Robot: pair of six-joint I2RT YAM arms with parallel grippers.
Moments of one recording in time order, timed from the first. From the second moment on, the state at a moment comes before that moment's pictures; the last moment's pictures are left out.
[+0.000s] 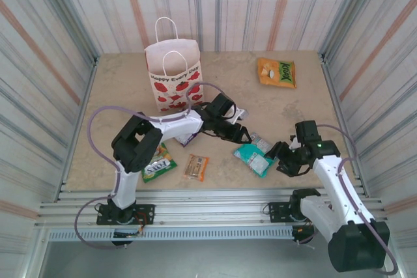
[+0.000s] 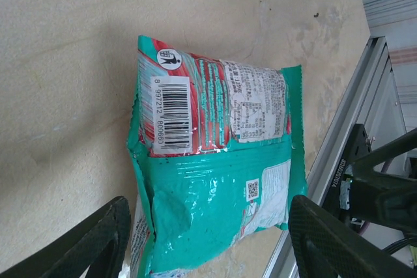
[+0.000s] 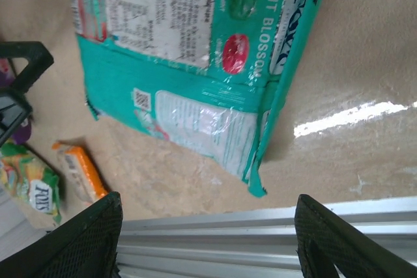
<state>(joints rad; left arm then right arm) -0.84 2.02 1.40 -0.32 0.61 -0.43 0.09 0.87 0.59 -0.99 -0.43 0.76</state>
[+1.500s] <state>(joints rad) -0.81 2.13 1.44 -0.28 0.77 -0.61 0.07 0.99 0.45 -0.58 -0.48 0.79</state>
